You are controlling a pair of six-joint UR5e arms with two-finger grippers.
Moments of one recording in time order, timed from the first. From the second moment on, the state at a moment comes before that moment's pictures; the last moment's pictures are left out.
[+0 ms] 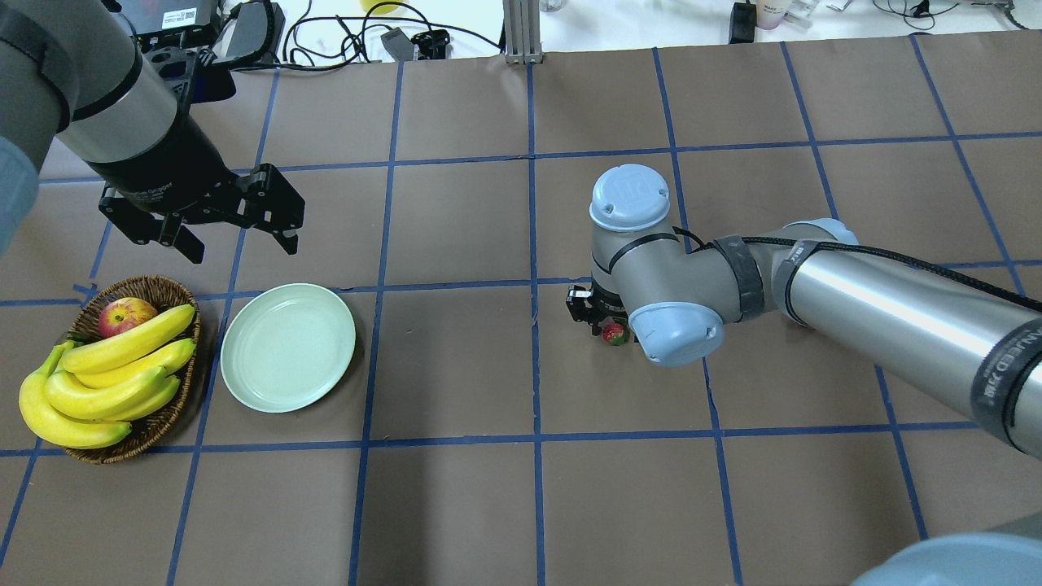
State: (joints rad) left arm -1.51 -1.46 -1.68 -1.61 1.57 -0.01; right arm 1.83 -1.19 1.97 -2.27 -1.60 0.50
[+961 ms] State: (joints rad) left arm -1.51 -1.46 -1.68 -1.61 1.58 -0.01; right arm 1.85 -1.20 1.91 -2.24 -1.47 0.54
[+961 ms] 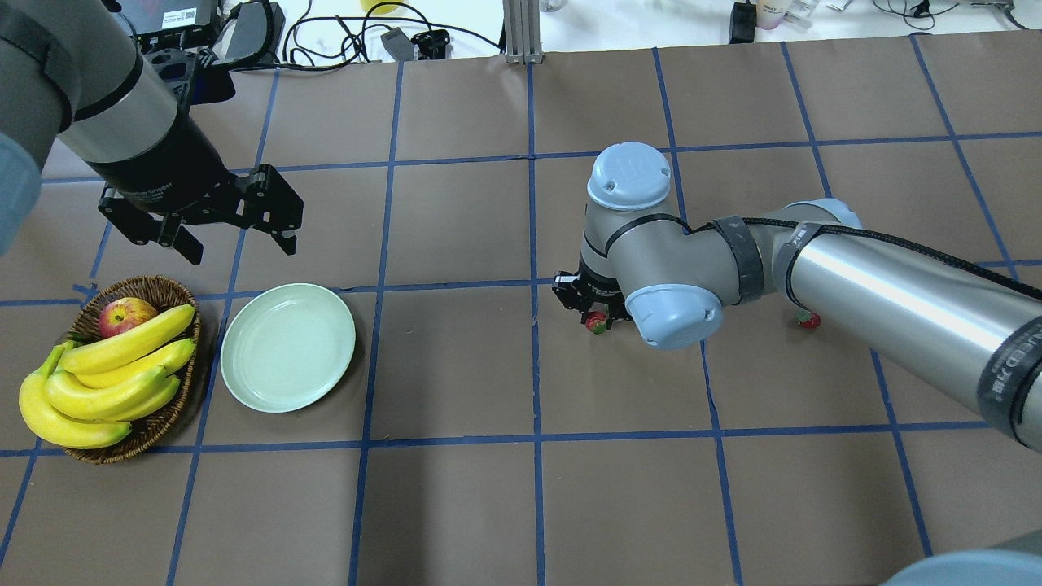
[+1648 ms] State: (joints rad) left arm -1.50 -1.46 -1.68 -1.60 1.58 -0.01; right arm 2.00 -1.08 1.71 -2.25 -1.35 0.66
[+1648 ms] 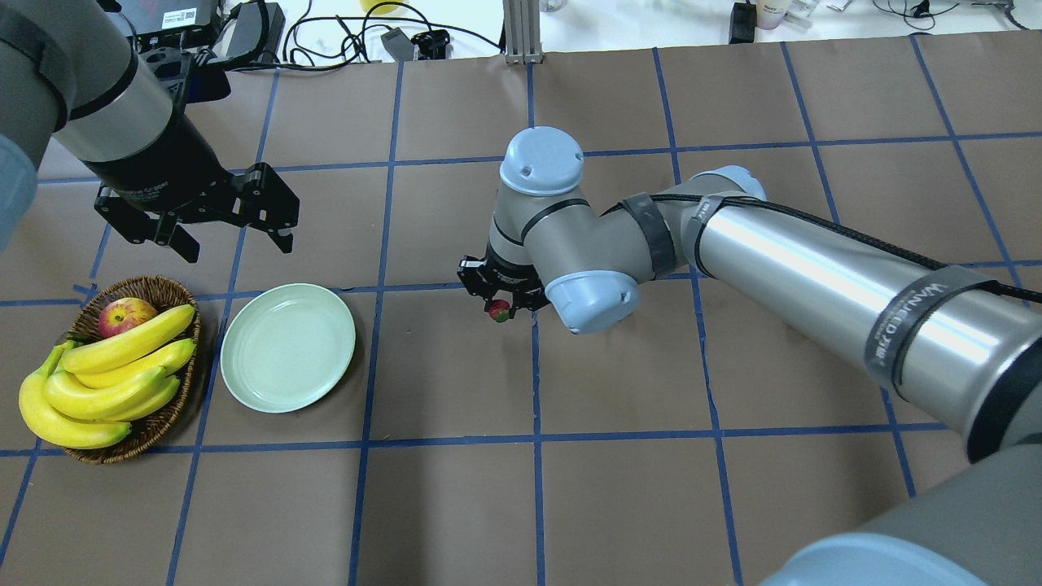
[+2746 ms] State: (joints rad) left arm -1.50 -1.46 -1.69 -1.59 1.58 0.00; right arm 2.11 -1.00 1.65 -2.25 -1.43 0.73
